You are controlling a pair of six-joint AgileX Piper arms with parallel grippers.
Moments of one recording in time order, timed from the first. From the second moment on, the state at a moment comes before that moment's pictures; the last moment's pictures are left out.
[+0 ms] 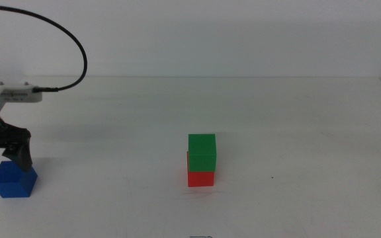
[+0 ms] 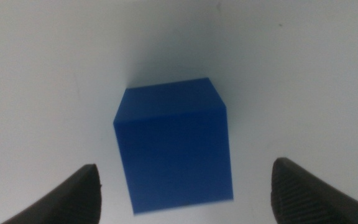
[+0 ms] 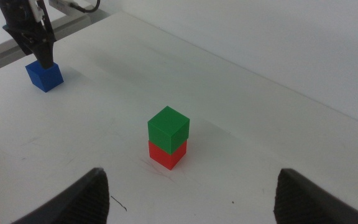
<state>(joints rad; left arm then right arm) 0.23 1.80 -1.30 -0.11 1.12 0.39 0.44 0.60 -0.94 0.26 0.86 -0.30</state>
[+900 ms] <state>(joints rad) 0.23 1.92 -1.30 -0.11 1.14 0.39 0.44 0.60 -0.94 0.26 0.86 -0.30</state>
